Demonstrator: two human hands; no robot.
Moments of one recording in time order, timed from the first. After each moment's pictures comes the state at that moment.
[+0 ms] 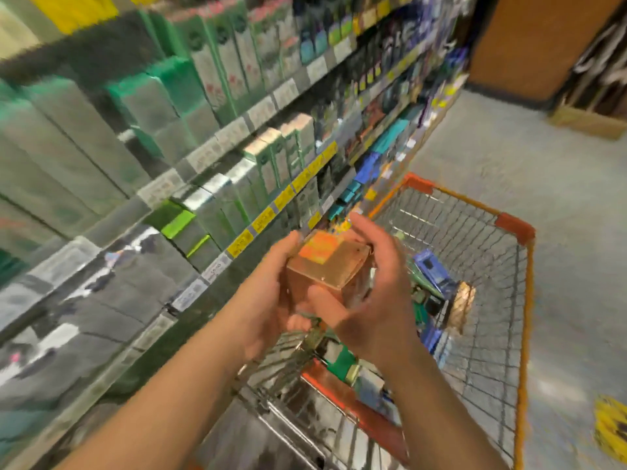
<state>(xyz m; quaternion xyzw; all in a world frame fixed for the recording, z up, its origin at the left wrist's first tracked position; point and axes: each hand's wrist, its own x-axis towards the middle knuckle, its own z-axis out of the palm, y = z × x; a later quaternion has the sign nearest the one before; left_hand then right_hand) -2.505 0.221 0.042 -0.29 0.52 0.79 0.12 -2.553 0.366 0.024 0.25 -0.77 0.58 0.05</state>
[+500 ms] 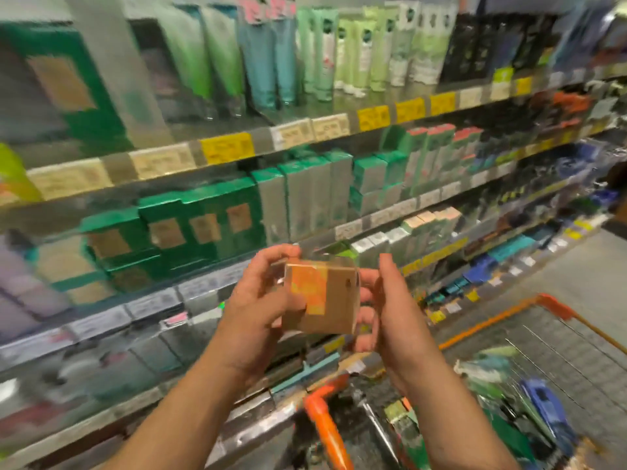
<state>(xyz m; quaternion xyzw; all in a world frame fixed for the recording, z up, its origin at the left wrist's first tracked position) -2.288 0.101 0.132 -0.23 0.51 0.76 -0.32 -2.423 0.206 0.131 0.19 -0.61 0.63 -0.43</state>
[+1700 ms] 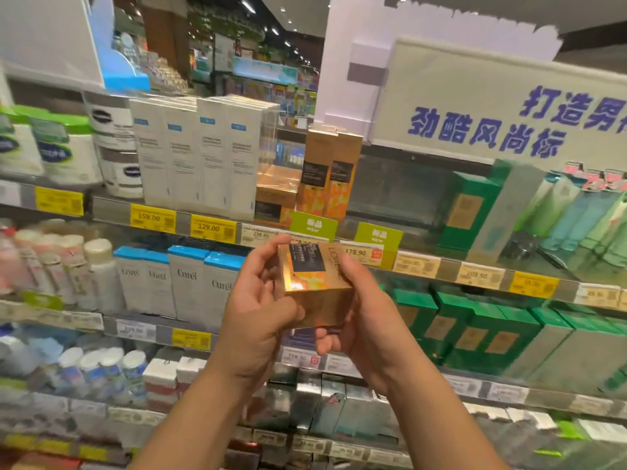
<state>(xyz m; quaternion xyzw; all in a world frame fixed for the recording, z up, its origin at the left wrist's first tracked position) -1.937 -0.035 0.204 -0.25 0.47 0.56 -0.63 -2.080 -0.019 0.238 0.43 -0.45 0.49 -0.61</state>
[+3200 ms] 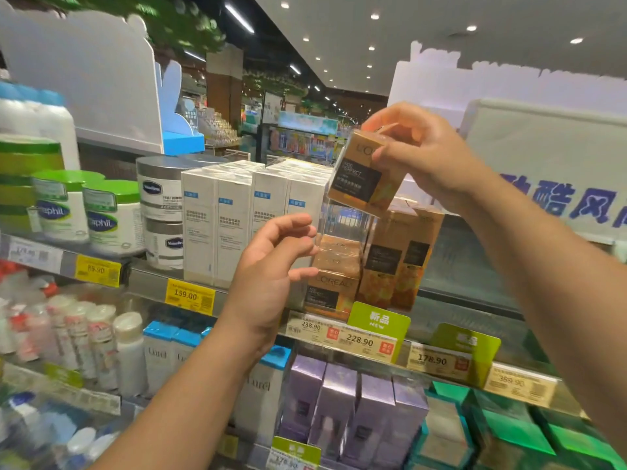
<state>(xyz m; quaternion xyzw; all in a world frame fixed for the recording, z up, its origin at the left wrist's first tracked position) -1.877 -0.174 0.297 -0.34 0.46 0.46 -0.68 -2.072 -0.255 0.437 0.81 -0.36 0.42 -0.17</state>
